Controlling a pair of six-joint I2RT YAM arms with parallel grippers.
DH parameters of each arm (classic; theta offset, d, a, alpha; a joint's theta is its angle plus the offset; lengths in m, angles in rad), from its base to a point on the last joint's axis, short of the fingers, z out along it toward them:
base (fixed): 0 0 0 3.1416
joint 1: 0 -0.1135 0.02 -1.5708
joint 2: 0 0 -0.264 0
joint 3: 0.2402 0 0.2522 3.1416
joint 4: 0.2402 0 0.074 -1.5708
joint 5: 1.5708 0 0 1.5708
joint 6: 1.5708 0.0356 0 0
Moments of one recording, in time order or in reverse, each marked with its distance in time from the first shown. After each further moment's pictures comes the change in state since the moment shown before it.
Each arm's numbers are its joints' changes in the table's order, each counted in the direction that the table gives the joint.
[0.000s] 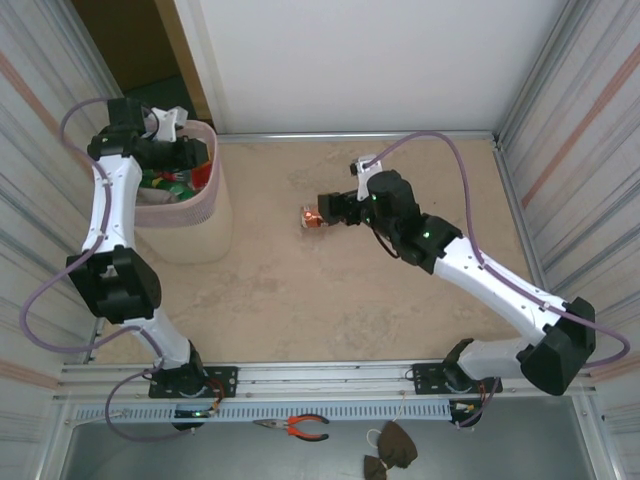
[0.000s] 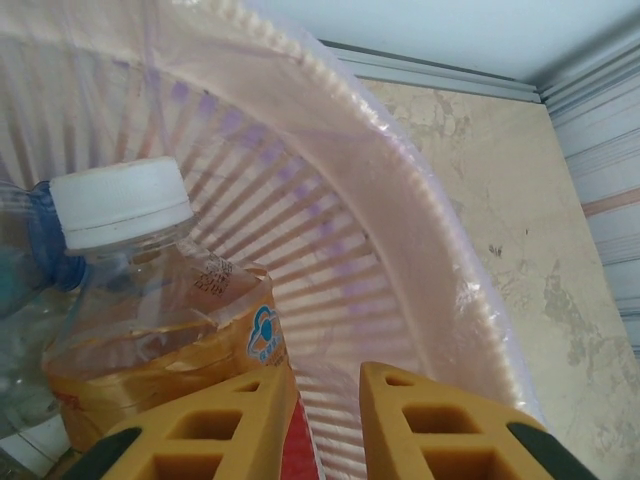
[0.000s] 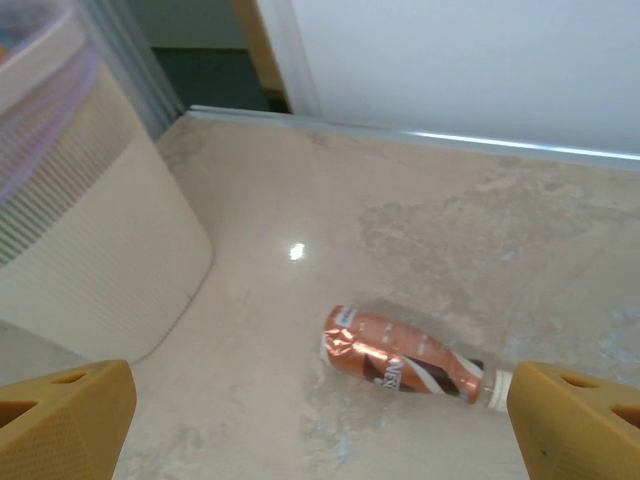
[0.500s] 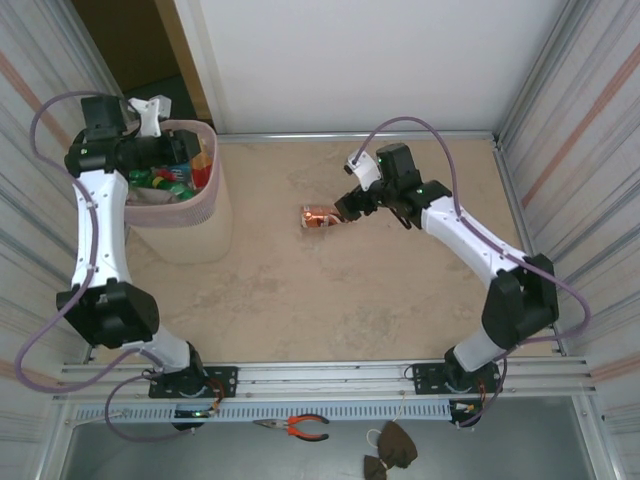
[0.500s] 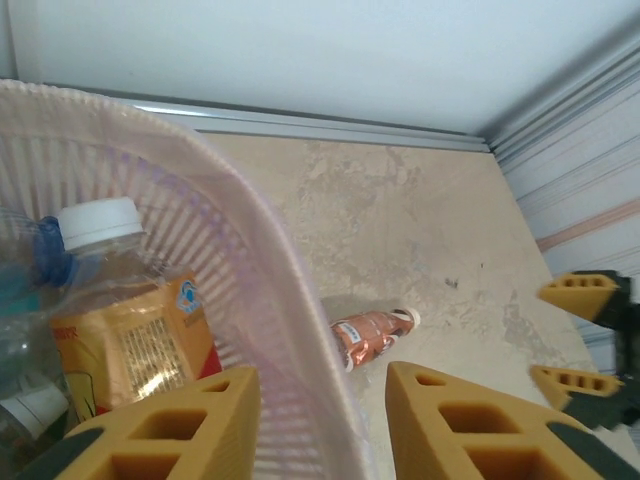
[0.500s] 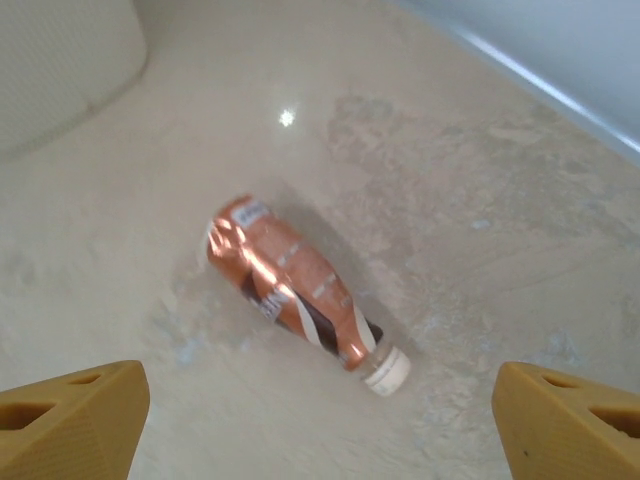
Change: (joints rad) left arm -0.021 0.181 -0.033 -0.030 0.045 -0.054; right arm 0.275 -0.295 0.142 0.158 -0.392 -0.632
